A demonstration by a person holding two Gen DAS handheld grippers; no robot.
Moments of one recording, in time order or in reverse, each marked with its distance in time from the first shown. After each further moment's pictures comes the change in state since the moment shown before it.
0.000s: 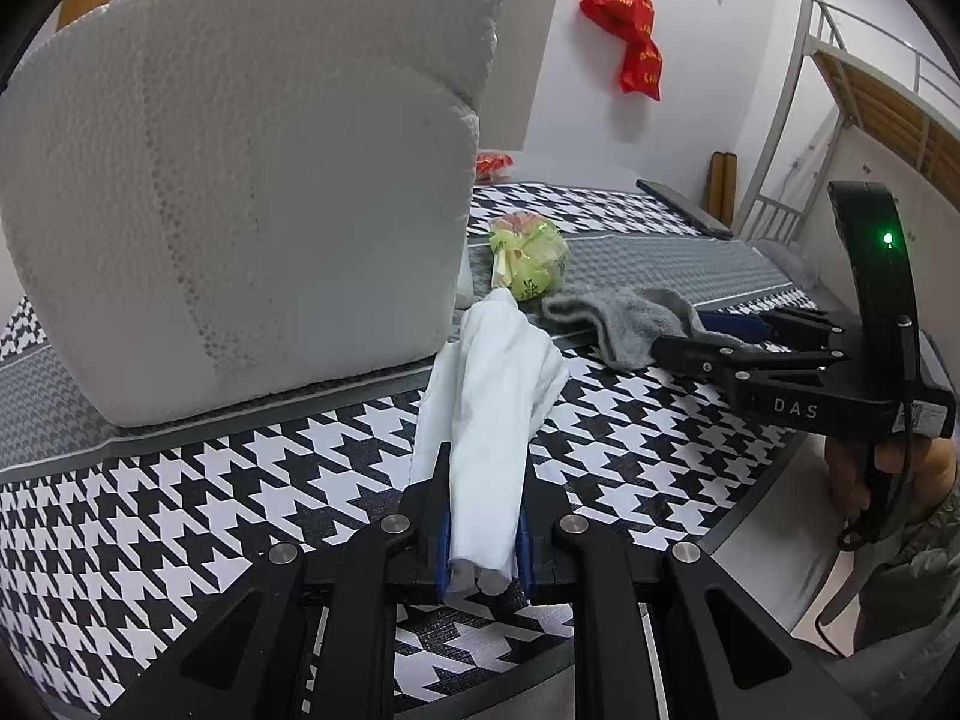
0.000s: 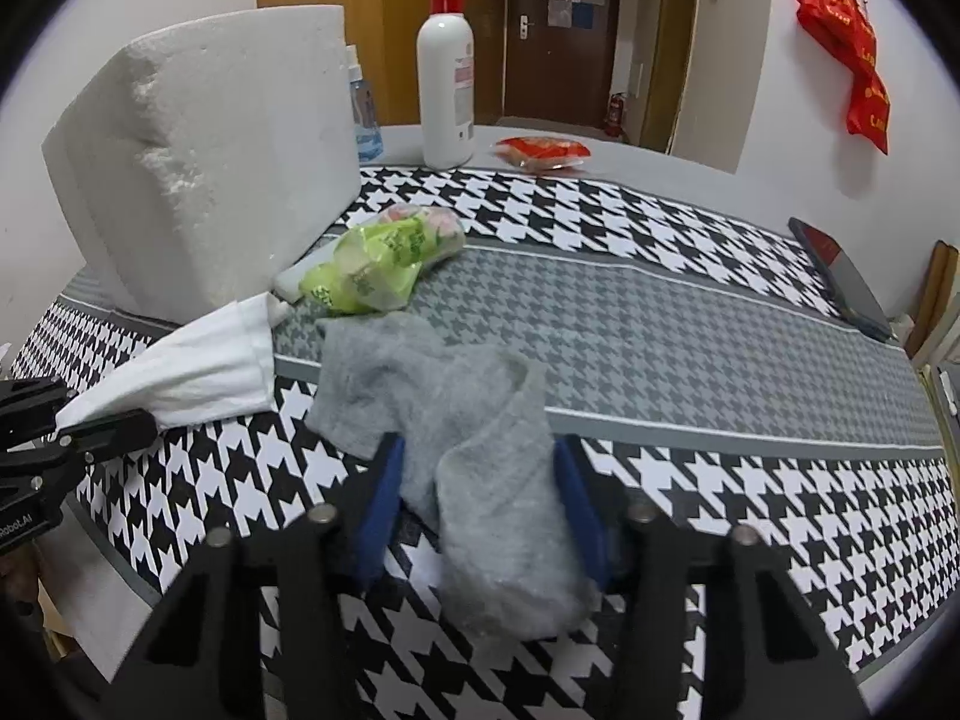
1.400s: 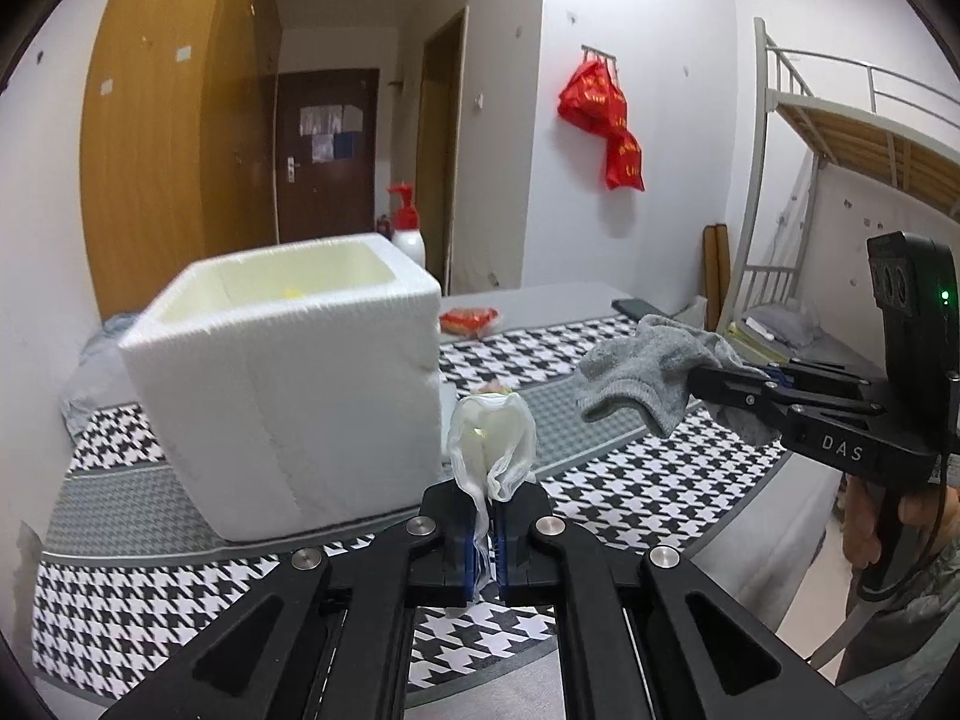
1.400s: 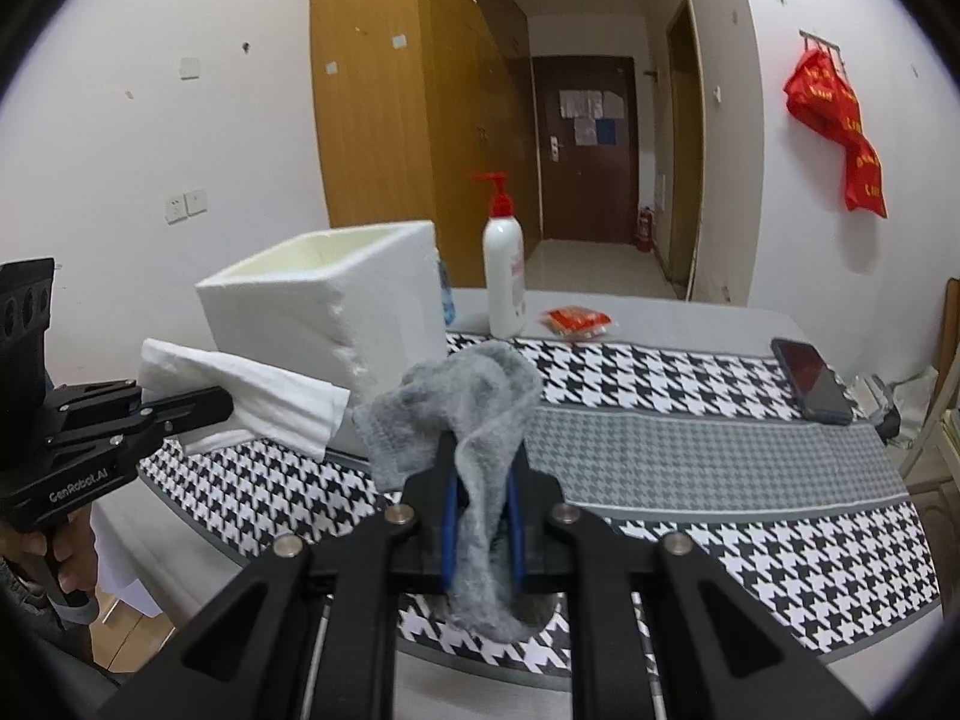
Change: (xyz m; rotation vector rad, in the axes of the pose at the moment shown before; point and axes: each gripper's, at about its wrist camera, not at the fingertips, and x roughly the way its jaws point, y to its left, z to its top) left arm -0.103 -0.035 0.031 0.078 -0.270 0.073; right arm -0.126 0.013 0.008 0.006 -0.331 0.130
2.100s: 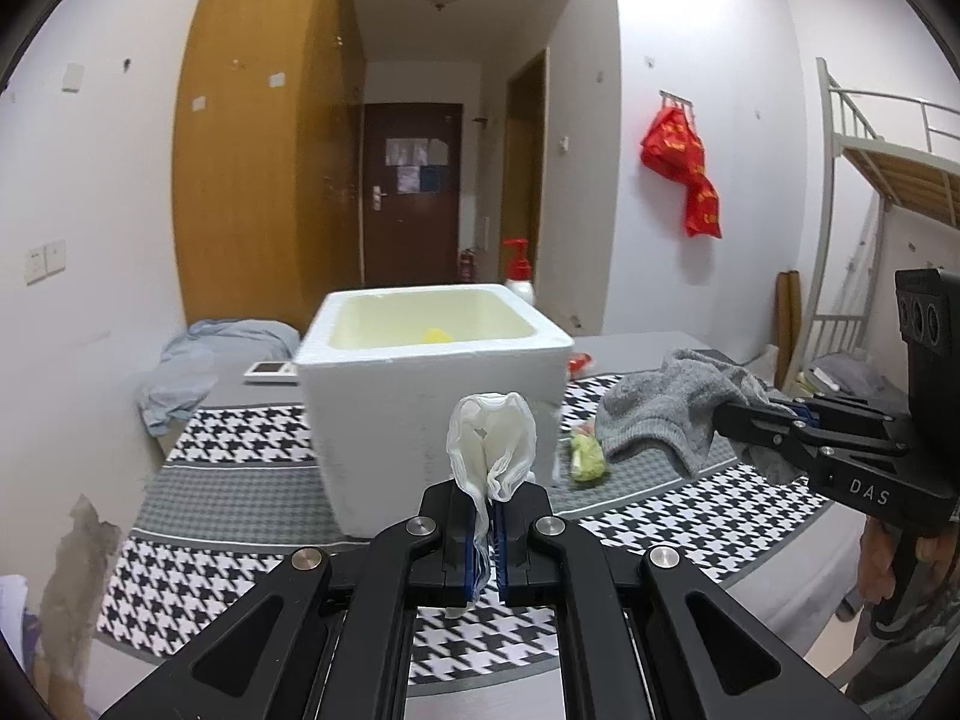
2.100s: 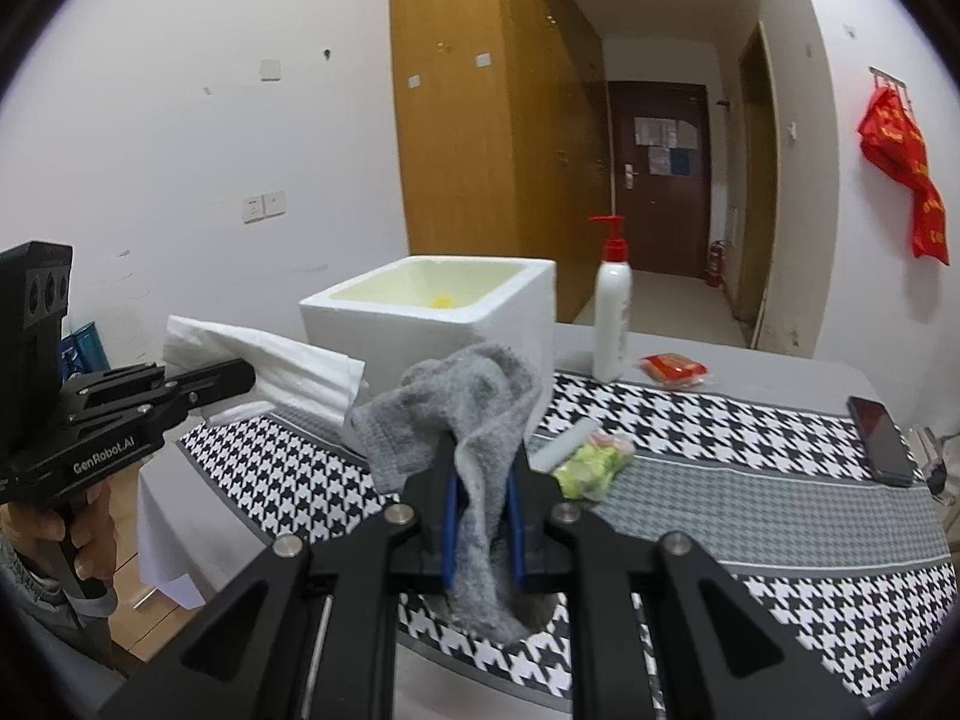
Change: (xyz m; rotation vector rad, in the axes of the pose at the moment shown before) left arm -0.051 0.027 0.000 -0.078 -0.090 0.200; right arm 0.009 0.053 0.019 -0.090 -0.042 0.165
